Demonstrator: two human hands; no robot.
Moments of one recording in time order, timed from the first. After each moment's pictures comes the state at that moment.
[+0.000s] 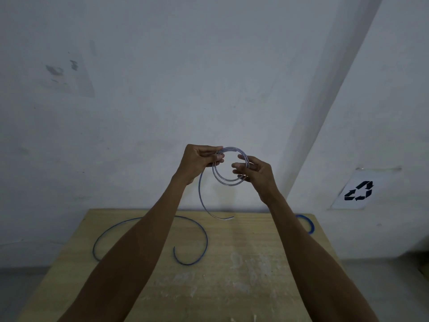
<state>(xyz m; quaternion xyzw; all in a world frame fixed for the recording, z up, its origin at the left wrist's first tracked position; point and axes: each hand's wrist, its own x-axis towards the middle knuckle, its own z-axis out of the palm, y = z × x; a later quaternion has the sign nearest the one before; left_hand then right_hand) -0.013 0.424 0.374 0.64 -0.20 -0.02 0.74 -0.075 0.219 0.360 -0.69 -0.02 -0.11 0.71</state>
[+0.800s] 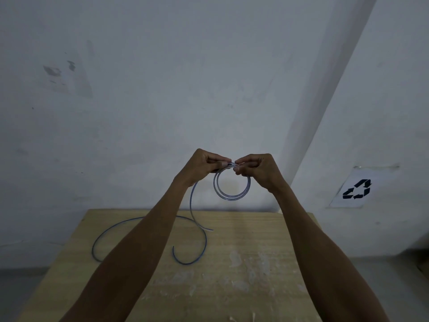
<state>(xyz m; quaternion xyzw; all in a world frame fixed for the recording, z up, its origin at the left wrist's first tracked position) -0.022 0.417 0.372 0.72 -0.27 -0.07 0.64 -0.071 0.196 0.379 -0.79 -0.08 -0.10 0.60</state>
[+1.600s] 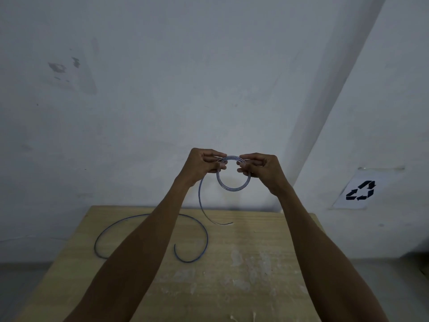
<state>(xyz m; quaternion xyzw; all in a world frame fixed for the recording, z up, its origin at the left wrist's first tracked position) -0.021 0.422 0.364 0.69 -0.20 -0.05 0.69 -0.069 0.194 0.371 -0.74 -0.07 -0.08 0.66</state>
